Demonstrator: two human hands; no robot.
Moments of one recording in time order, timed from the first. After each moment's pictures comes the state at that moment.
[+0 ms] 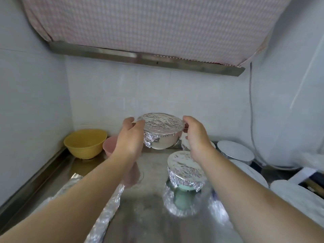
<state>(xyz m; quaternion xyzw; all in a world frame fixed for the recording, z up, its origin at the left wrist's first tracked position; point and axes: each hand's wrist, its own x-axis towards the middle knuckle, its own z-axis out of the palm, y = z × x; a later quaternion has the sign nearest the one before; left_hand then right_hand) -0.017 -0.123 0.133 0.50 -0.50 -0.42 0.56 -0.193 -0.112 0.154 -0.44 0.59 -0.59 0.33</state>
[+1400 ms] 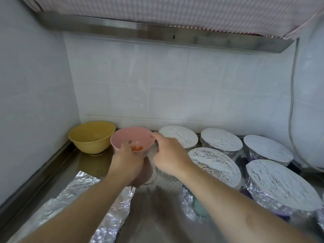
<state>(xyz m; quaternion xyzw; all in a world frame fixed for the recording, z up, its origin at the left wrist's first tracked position) 0.022 -0.198 0.023 0.69 -0.57 -0.27 0.34 -0.133 -0.189 0.052 -0.76 0.60 -0.24 0.10</state>
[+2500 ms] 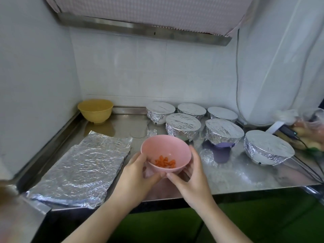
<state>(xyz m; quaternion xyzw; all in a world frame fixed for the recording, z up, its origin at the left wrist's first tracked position) 0.032 0.062 -0.032 0.46 -0.74 -0.27 0.41 -0.171 0.108 -0.050 -0.55 0.56 -0.54 0.30</state>
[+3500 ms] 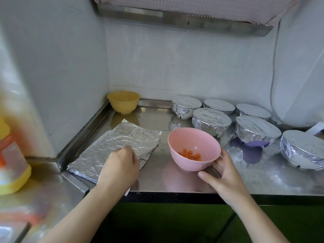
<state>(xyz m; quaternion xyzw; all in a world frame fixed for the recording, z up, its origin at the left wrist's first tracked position) 0.131 0.058 -0.024 0.67 -0.68 -0.10 0.30 -0.175 0.098 -0.061 -0.57 0.57 -0.50 0.32</state>
